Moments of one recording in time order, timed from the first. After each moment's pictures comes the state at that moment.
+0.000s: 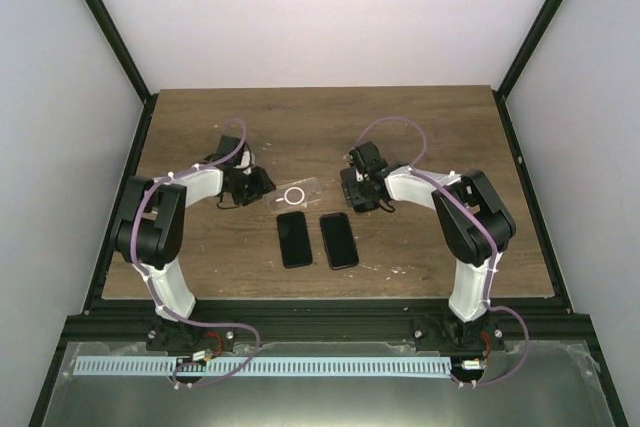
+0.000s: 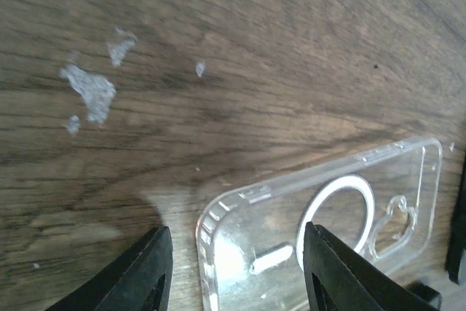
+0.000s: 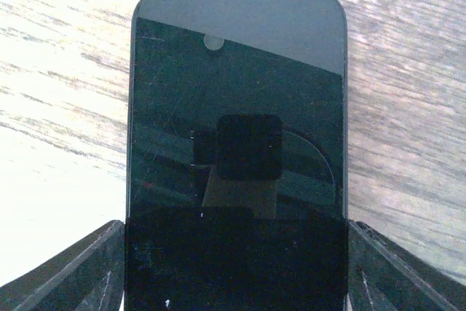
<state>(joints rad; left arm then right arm) -0.23 1.80 1.02 -0.31 0.38 -0.63 0.53 1.88 1.12 -0.32 0.09 0.19</state>
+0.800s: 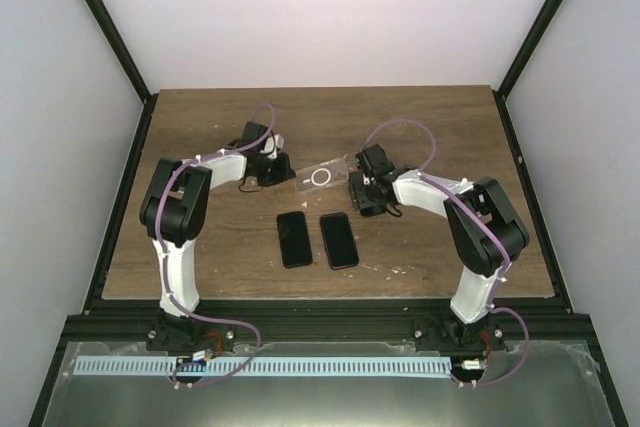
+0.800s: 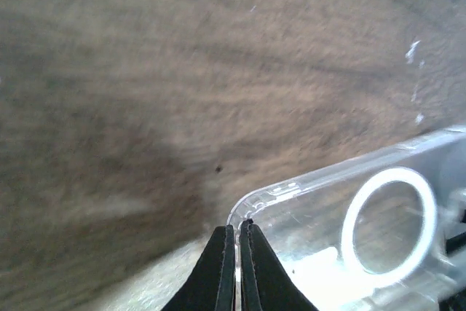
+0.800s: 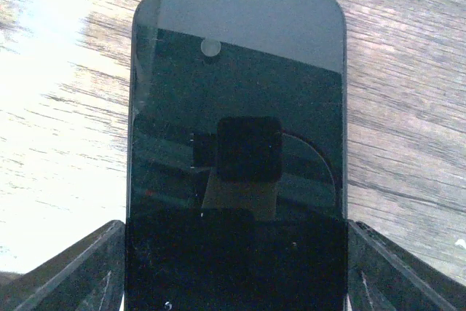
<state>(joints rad) -0.32 2.03 1.25 -0.24 0.45 -0.53 0.53 1.78 1.05 -0.36 0.11 0.21</state>
